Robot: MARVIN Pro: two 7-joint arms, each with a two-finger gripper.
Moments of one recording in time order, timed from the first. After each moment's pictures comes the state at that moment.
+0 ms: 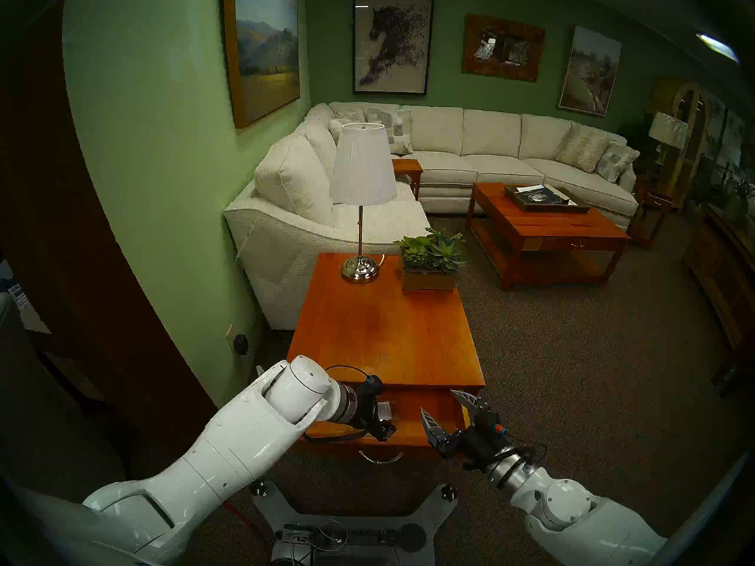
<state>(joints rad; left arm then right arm) 1.35 -1.40 -0.95 -1.31 0.09 0.73 -0.58 -2.07 -0.78 1.21 -1.58 0.62 -0.51 0.23</state>
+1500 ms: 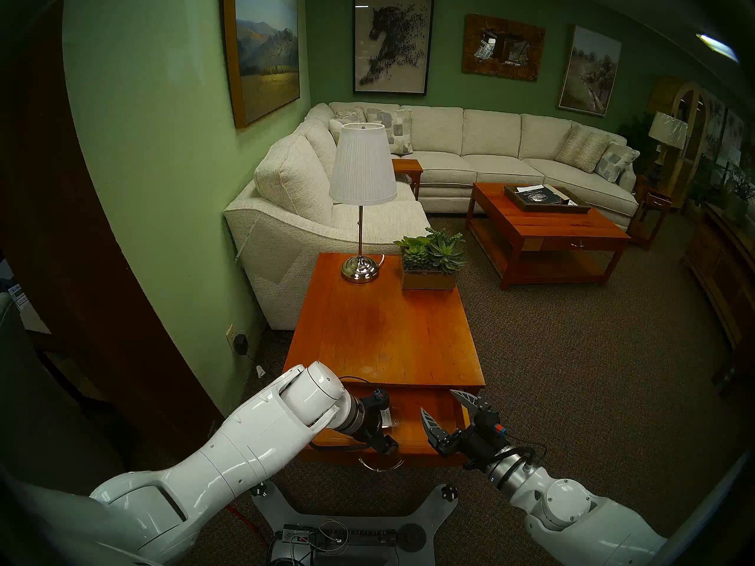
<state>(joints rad) 1.29 -1.42 -0.85 -1.22 0.11 0.78 -0.65 -2.07 -0.78 1.21 -1.58 0.62 -0.51 0.23</state>
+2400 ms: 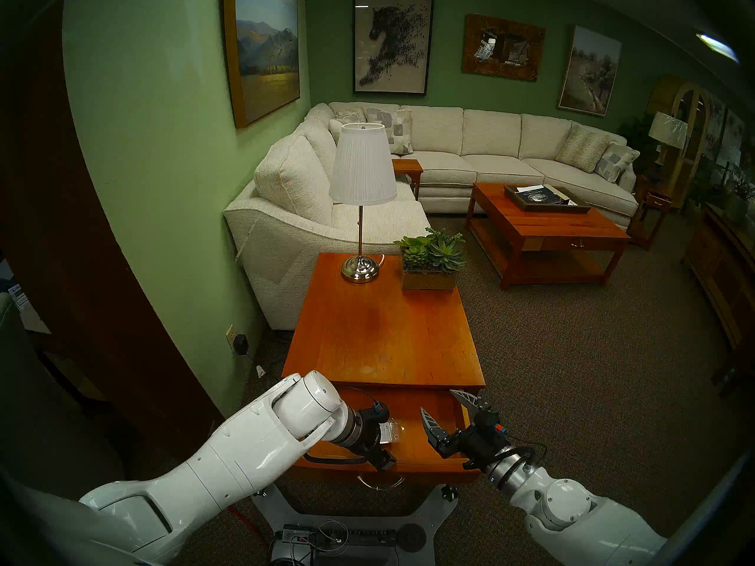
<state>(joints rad) 1.35 -1.36 -0.84 -1.33 0.10 0.82 -0.67 -2.07 -0.78 1.21 -1.58 0.62 -0.51 0.23</state>
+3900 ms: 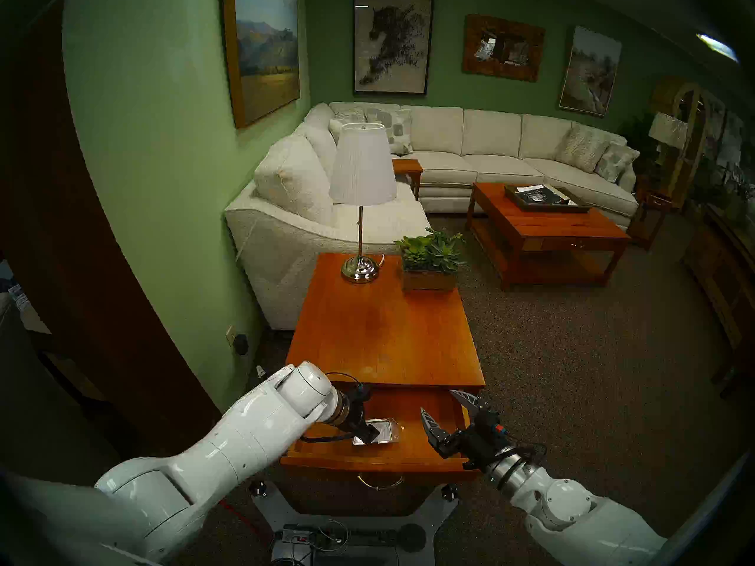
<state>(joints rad) 1.22 -1.47 -0.90 -0.95 0.12 0.63 -0.56 -2.07 -0.78 1.21 -1.58 0.62 -0.51 0.23</state>
